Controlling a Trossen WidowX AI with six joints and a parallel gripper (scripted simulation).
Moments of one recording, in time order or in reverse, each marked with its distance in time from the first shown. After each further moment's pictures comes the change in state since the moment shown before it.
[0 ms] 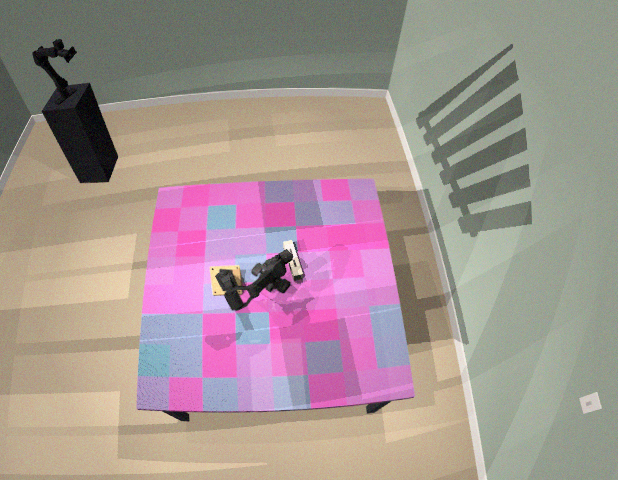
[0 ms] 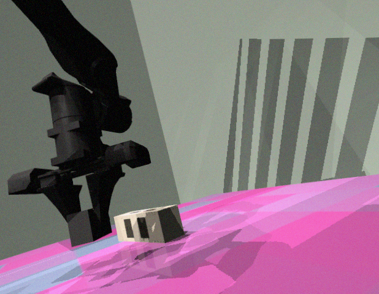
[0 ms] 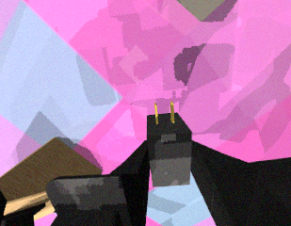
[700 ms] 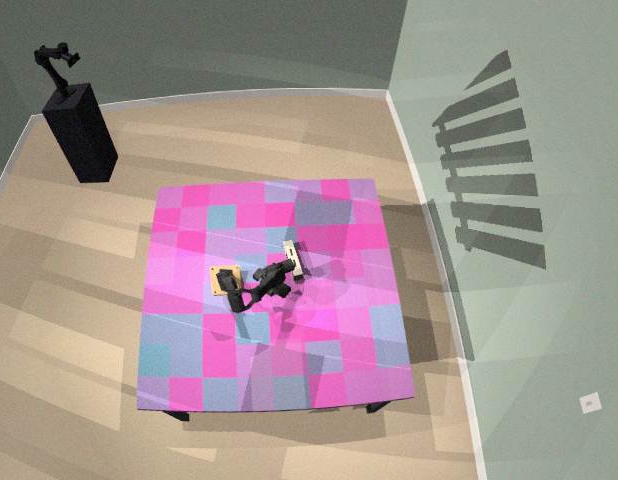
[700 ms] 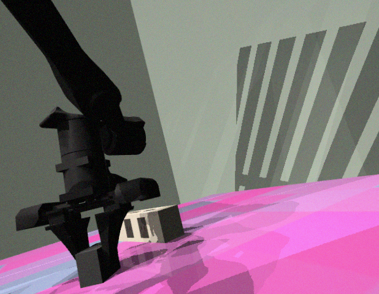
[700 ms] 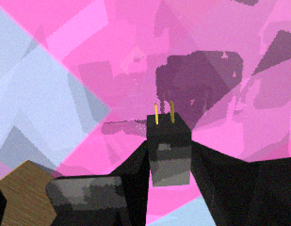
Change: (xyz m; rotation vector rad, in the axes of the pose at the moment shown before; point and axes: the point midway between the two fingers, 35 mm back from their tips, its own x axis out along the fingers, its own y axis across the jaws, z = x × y) arm 0.050 -0.002 0.005 0.011 -0.009 0.007
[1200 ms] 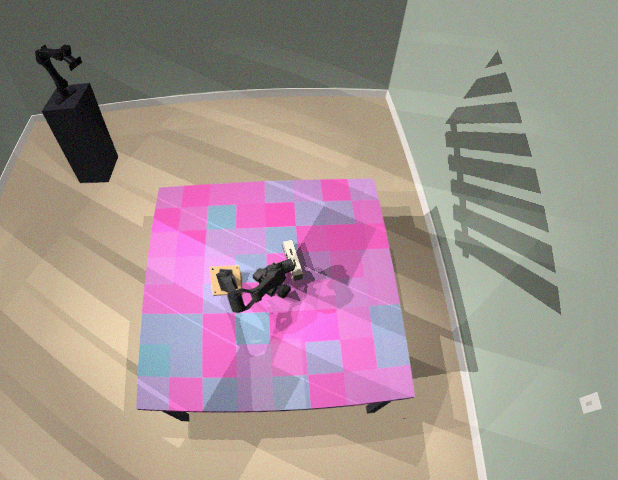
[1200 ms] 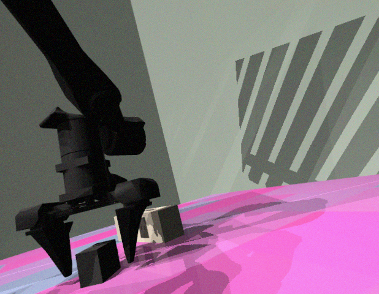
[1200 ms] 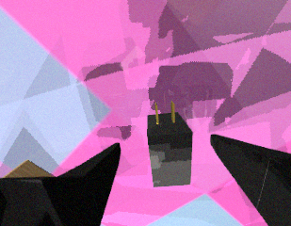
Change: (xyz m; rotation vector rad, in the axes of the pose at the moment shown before) arm 0.000 0.000 0.000 0.000 0.000 0.000
